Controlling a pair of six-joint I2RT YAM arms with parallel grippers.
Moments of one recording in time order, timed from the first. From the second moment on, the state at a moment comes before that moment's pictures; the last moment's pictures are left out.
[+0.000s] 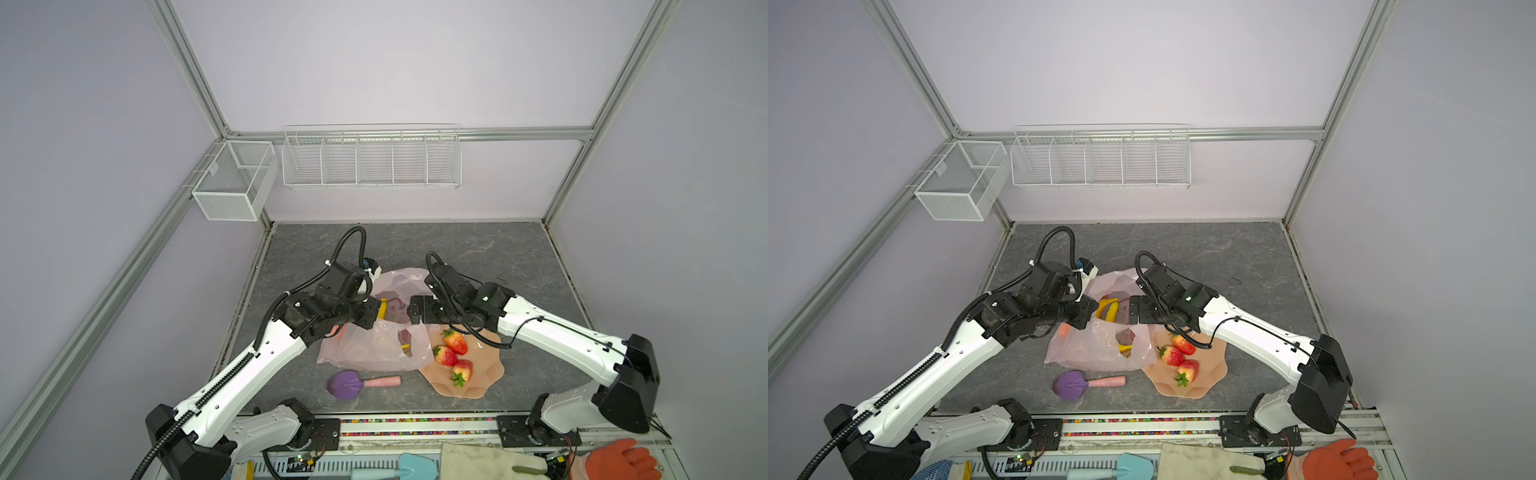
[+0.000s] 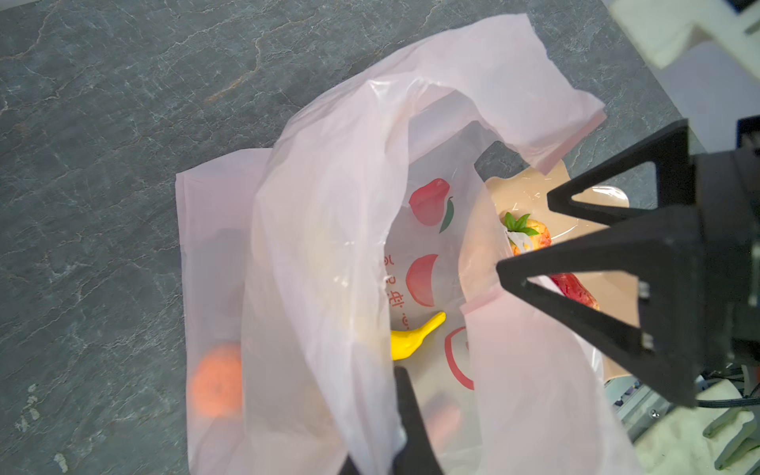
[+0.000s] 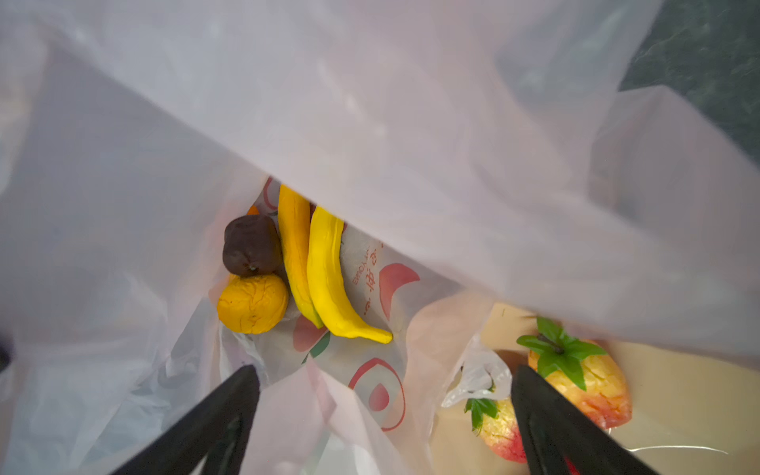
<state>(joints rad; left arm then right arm) -0.72 1.12 1.14 -0.85 0.05 -0.21 0.90 1.46 1.26 -0.75 0.09 0.78</state>
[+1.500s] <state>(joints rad) -0.72 1.13 1.14 -0.85 0.05 -0.20 0.82 1.48 1.00 -0.91 0.06 0.66</state>
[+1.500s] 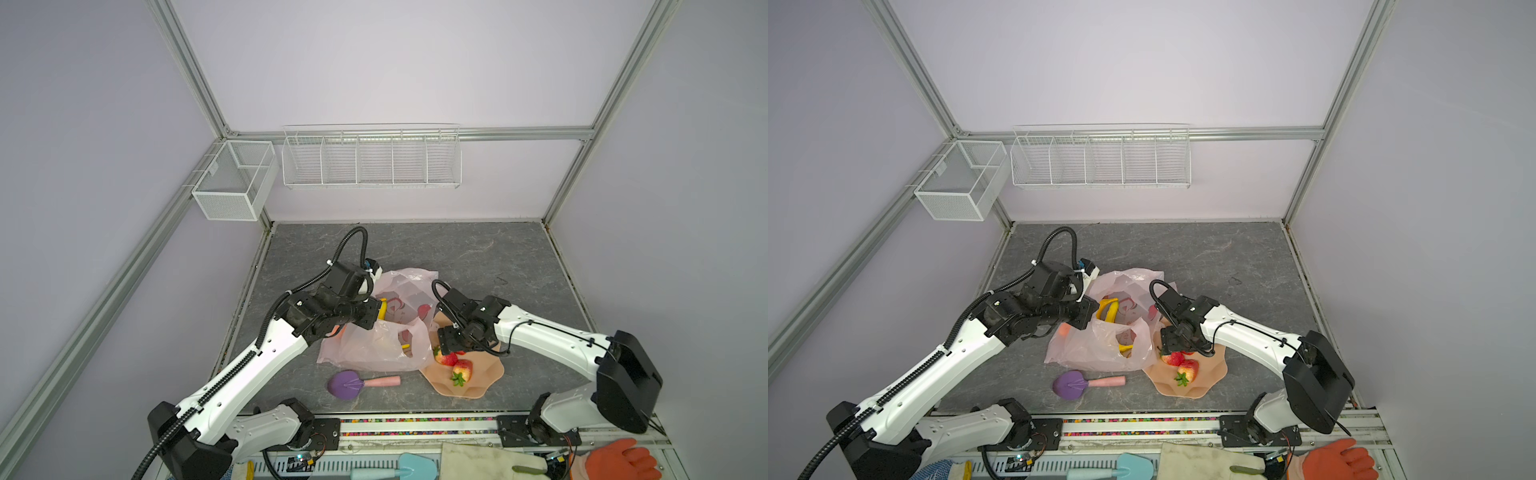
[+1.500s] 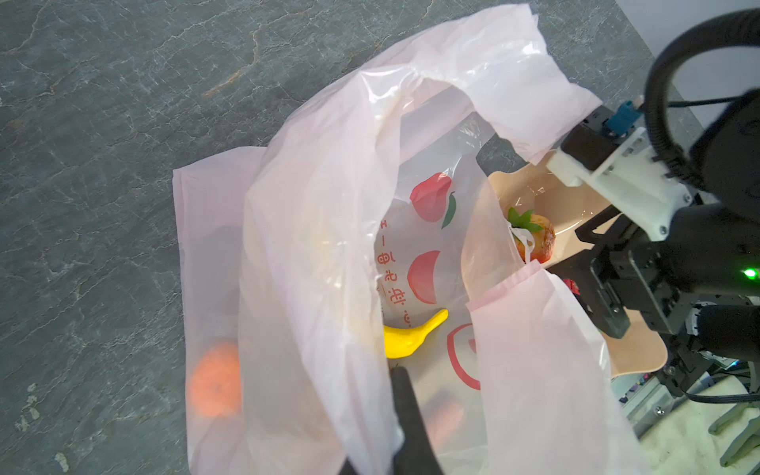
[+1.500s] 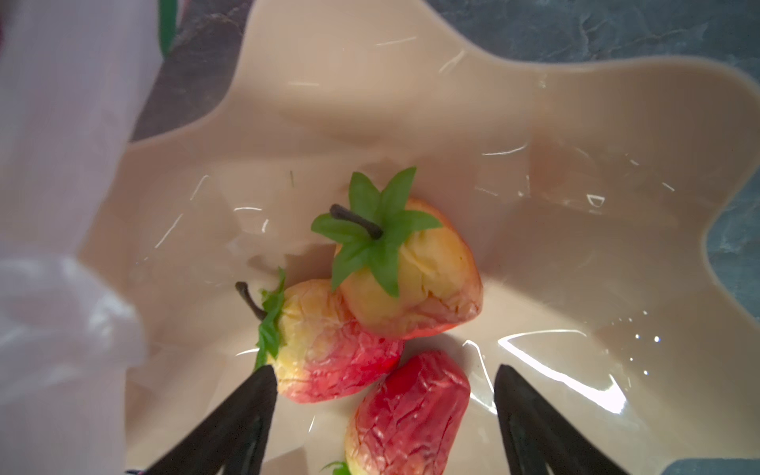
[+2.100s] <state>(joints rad) -0.72 1.13 1.14 -0.87 0.05 -0.20 0.79 1.61 1.03 -0.89 0.10 0.59</state>
